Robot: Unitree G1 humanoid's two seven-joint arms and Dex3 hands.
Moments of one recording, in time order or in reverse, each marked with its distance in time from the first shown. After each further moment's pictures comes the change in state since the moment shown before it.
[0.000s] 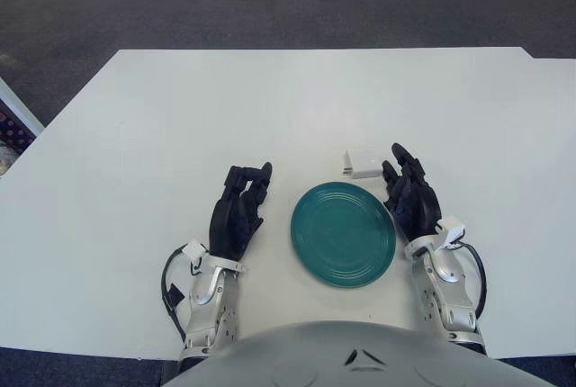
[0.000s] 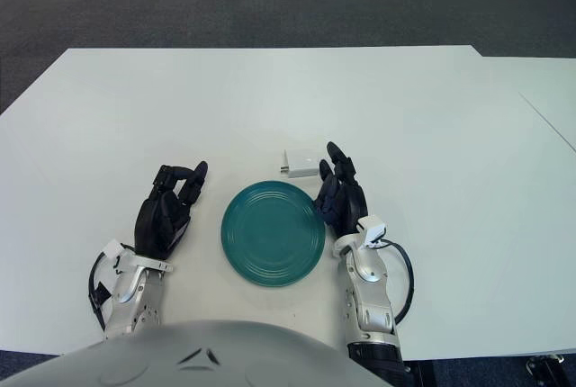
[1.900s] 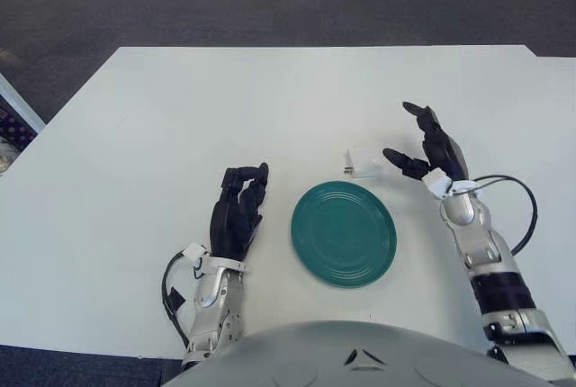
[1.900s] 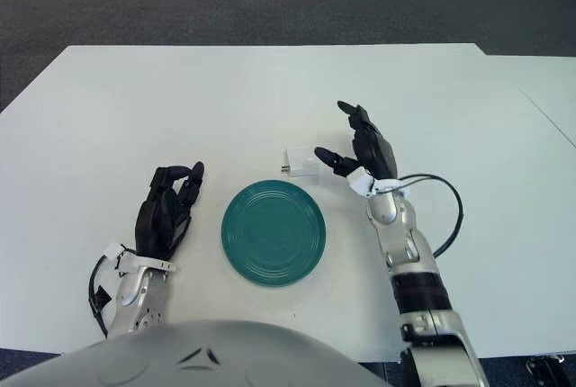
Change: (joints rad) left arm 0.022 -0.003 -0.058 -0.049 -0.074 0.099 0.101; right arm -0.387 -0.388 0.071 0.216 -0.675 -0.183 -0.277
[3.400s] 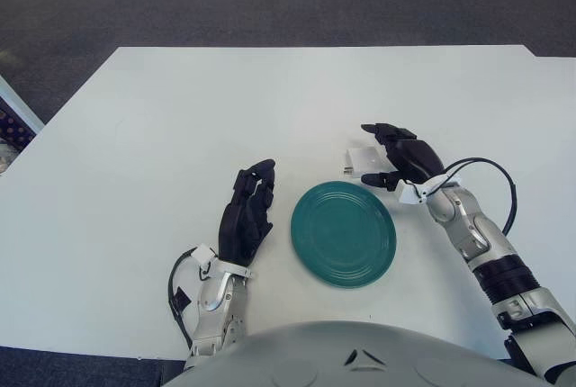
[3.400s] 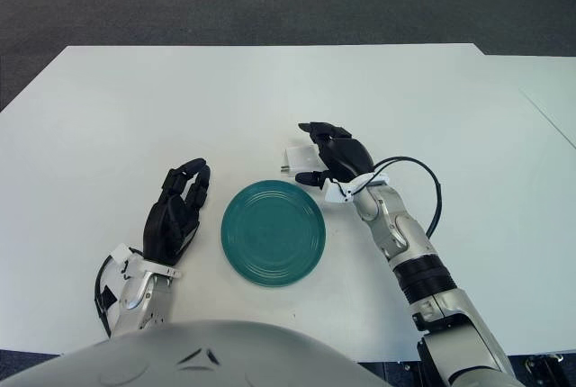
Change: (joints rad) left arm 0.020 0.001 -0.024 -0.007 0.054 -0.033 -0.065; right arm -0.057 -0.120 0.219 0.039 -0.191 0.035 0.140
